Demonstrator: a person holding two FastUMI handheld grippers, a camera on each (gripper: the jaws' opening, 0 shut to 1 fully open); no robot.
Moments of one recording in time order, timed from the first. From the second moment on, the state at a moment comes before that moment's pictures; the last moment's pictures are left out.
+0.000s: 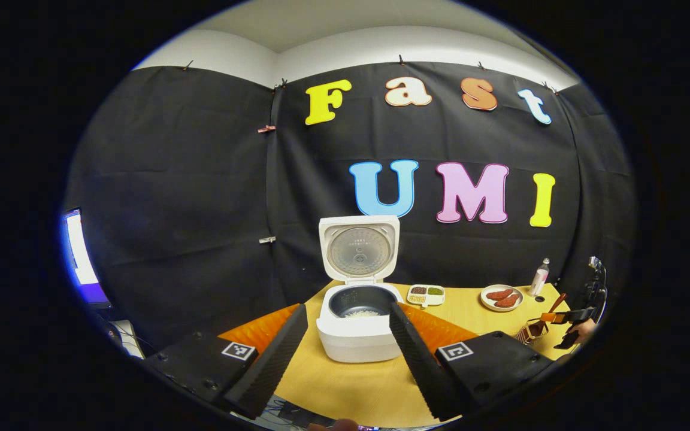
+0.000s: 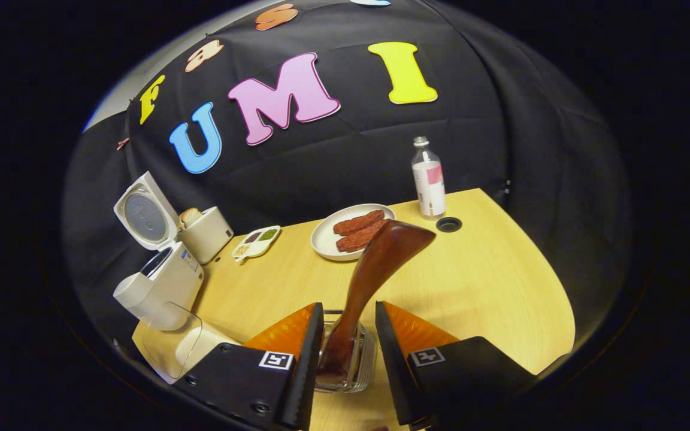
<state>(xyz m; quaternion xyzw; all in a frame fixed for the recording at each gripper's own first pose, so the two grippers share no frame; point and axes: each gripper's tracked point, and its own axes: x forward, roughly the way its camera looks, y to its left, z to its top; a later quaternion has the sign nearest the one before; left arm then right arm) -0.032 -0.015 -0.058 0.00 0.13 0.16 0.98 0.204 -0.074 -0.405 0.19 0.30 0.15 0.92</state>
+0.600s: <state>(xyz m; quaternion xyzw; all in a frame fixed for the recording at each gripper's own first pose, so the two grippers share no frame) -0.062 0.002 -0.066 -0.02 0.14 0.19 0.97 0.191 -0.071 -0.399 0.14 0.29 0.18 0.93</state>
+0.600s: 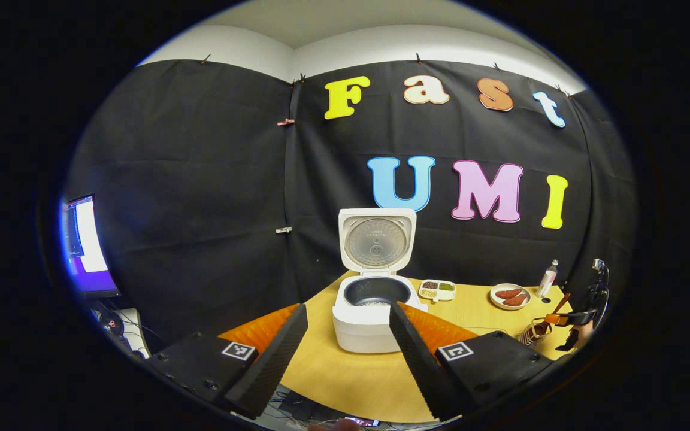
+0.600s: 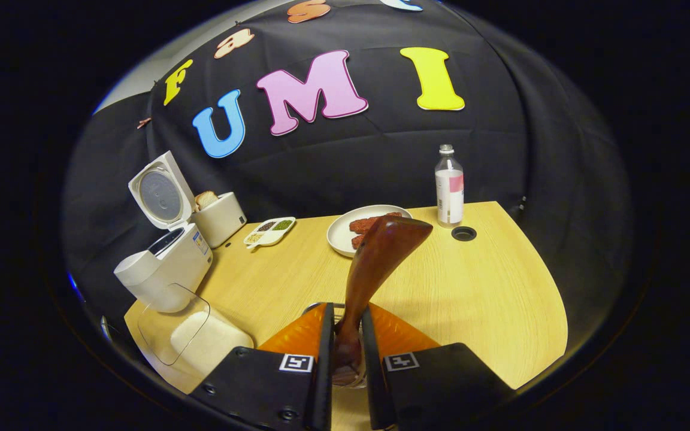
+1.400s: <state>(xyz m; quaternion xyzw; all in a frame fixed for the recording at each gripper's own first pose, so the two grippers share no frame) -0.073 0.026 -0.057 0.00 0.13 0.17 0.98 0.195 -0.076 -0.362 0.17 0.26 0.12 0.94</state>
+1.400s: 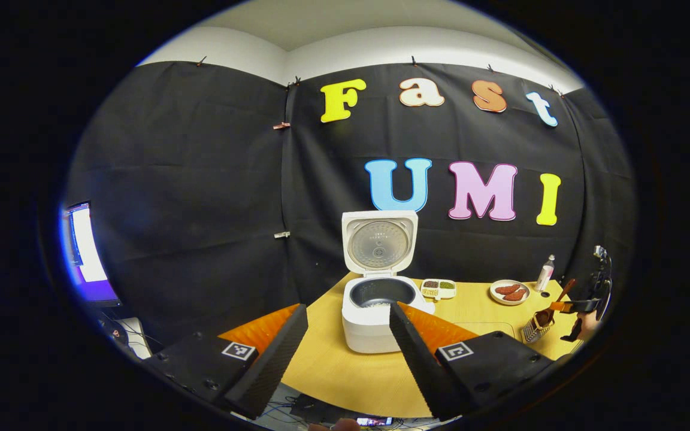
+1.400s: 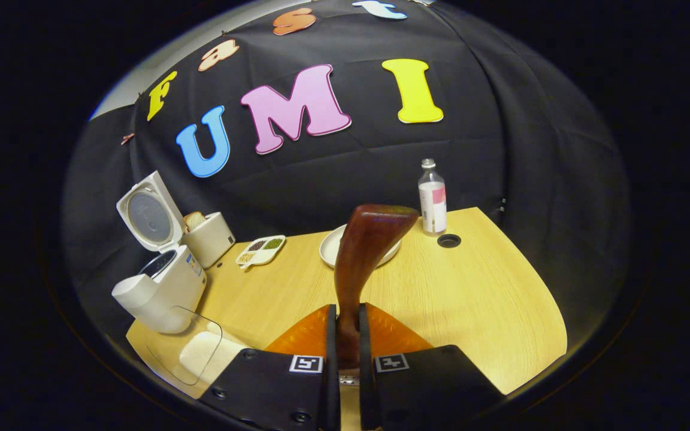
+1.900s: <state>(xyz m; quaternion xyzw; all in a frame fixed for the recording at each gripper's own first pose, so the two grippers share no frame) -0.069 0.058 -0.061 -0.02 0.12 0.13 0.98 0.167 -0.056 -0.260 0.18 0.20 0.12 0.96</state>
